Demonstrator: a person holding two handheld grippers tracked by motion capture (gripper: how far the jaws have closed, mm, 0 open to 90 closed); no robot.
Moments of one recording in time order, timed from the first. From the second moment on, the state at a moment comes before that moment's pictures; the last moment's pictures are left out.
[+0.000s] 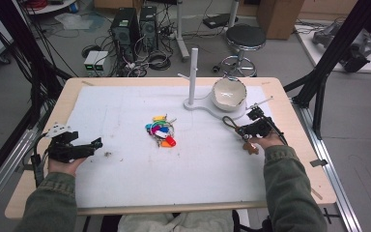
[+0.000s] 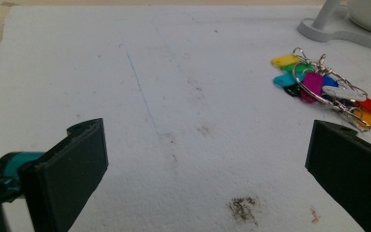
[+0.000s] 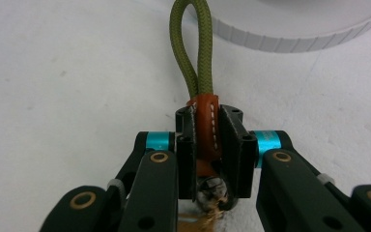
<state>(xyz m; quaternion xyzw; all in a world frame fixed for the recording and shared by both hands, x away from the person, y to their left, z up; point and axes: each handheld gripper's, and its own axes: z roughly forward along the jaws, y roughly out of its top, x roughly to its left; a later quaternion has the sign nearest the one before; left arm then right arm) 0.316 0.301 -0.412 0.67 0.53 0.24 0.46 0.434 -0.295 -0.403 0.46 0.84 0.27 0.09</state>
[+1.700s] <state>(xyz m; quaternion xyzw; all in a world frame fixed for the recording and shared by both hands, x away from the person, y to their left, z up) 0.316 0.301 -0.411 0.67 0.53 0.23 0.46 0.417 -0.246 -0.268 0.41 0.84 0.32 0.15</state>
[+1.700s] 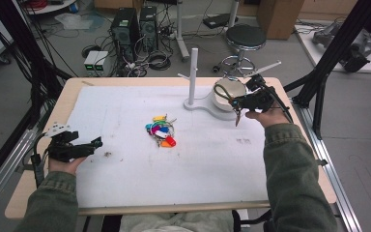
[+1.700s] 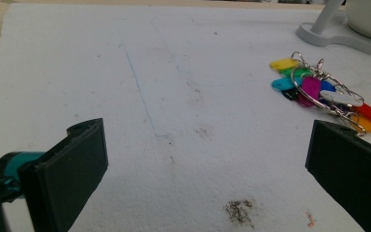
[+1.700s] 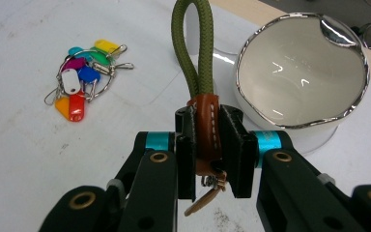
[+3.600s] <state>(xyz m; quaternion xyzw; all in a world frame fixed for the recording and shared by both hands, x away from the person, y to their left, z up) 0.321 0.296 -0.414 0.67 0.52 0.22 0.47 0.470 -0.194 -0.226 0.43 0.81 0.38 0.11</state>
